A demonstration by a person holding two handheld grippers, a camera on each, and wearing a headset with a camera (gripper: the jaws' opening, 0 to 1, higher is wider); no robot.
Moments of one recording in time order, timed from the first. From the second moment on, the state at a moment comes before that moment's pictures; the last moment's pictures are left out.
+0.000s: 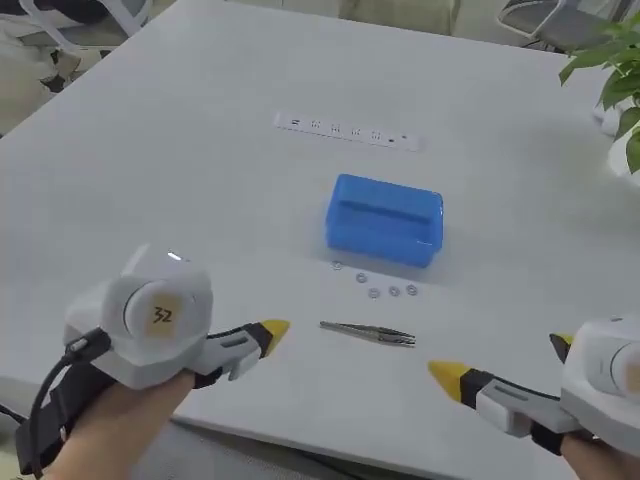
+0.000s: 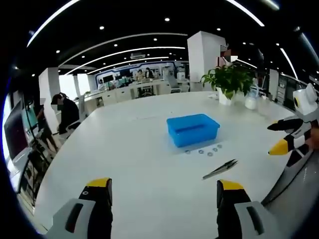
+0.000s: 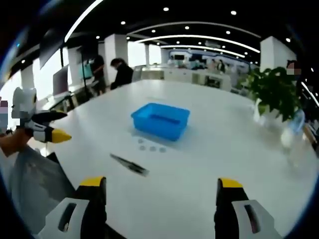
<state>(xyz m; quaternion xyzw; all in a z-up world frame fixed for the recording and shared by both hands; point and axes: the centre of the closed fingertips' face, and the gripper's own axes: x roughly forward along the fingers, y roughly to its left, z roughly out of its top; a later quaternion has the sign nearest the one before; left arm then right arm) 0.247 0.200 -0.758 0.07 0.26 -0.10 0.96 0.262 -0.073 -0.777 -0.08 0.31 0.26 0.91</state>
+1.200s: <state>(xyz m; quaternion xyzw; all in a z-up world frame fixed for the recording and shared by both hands) 0.249 0.173 -0.758 0.08 0.27 -0.17 0.94 0.259 -0.047 -0.774 -0.05 0.31 0.31 0.90</state>
